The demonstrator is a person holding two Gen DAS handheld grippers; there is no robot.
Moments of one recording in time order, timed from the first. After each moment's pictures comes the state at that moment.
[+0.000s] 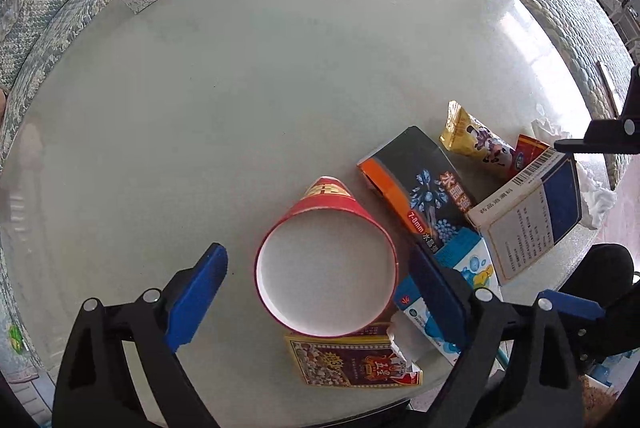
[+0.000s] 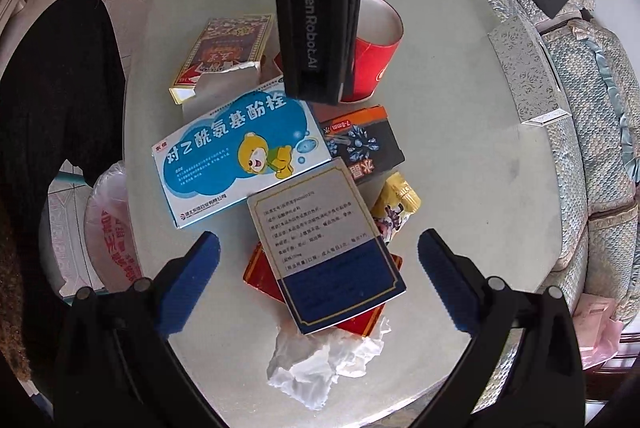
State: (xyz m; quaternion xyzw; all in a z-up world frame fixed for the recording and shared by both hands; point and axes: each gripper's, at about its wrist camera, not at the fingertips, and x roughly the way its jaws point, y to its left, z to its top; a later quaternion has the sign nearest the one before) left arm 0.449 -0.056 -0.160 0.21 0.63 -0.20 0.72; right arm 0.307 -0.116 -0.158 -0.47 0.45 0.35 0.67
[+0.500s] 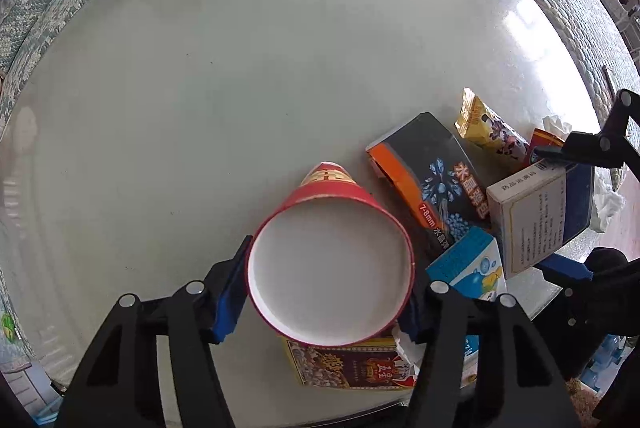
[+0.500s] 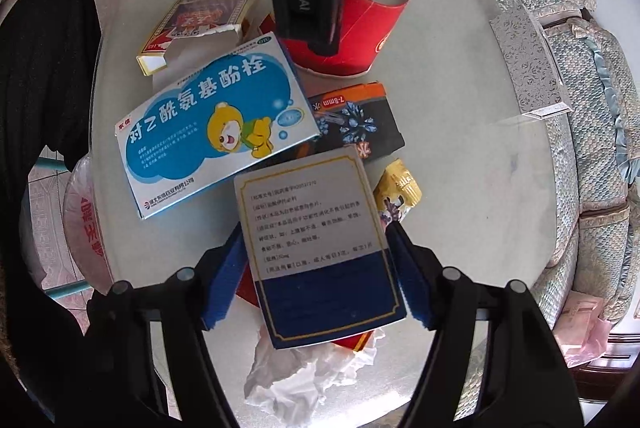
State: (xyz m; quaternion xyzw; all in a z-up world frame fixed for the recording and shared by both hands) left arm 0.462 -0.045 -0.178 0.20 0.65 -0.19 0.70; right arm 0.317 -0.118 -0.177 -0.48 0.45 0.33 0.67
